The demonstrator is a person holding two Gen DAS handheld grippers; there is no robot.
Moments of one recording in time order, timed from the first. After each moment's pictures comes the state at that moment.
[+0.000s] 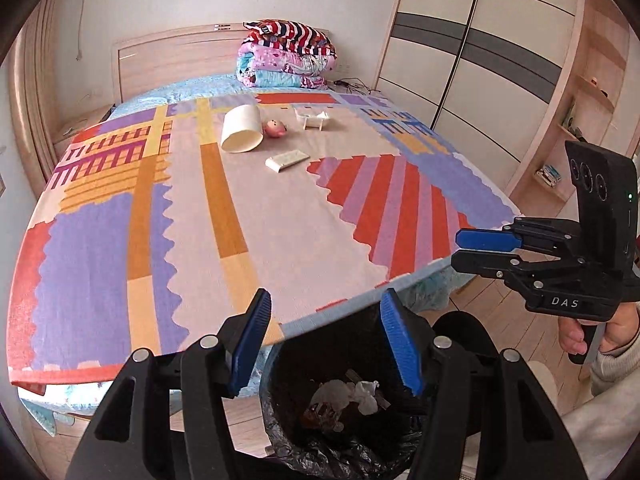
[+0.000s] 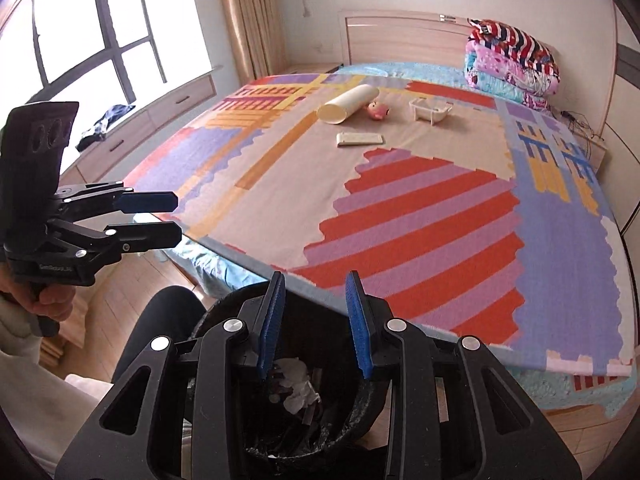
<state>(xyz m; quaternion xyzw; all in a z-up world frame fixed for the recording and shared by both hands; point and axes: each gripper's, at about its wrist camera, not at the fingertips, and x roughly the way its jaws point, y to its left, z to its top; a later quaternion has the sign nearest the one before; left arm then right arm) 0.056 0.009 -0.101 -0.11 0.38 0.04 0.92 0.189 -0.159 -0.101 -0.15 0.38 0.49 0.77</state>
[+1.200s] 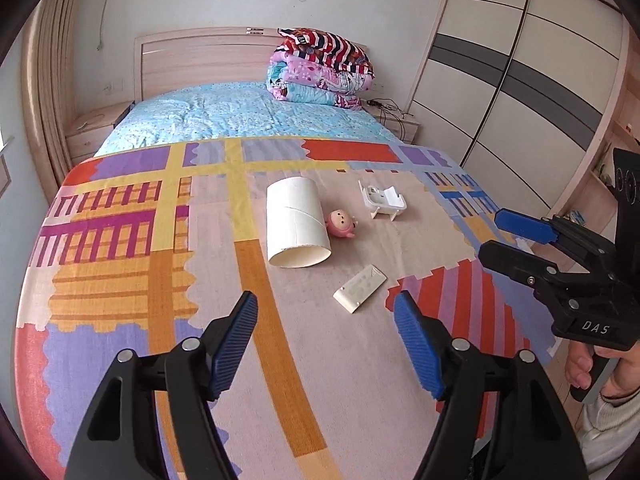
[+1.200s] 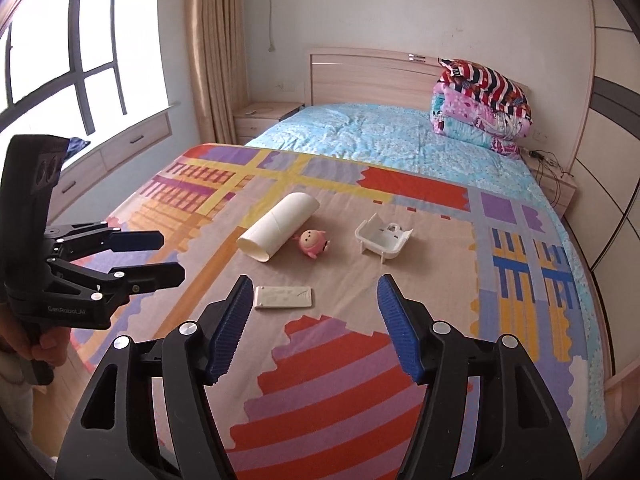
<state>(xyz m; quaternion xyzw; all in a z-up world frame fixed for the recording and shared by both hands) 0.185 0.119 -0.075 -0.15 0.36 0.08 0.92 0.307 -0.058 -0.056 -0.15 0.32 0.44 0.83</state>
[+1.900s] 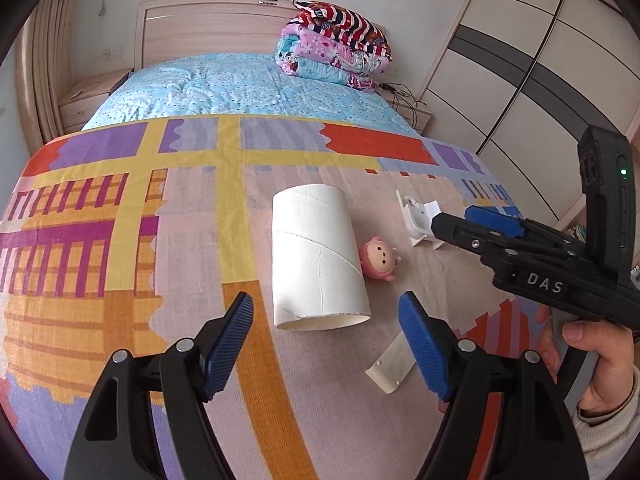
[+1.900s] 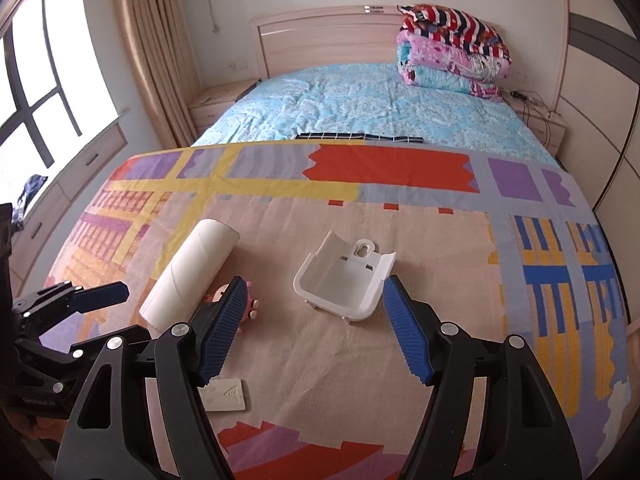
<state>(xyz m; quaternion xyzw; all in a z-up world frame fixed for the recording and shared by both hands) 0.264 0.162 -0.112 -0.19 0.40 0.08 0.89 0.415 0.007 -0.112 -0.11 0.42 0.37 0.82</state>
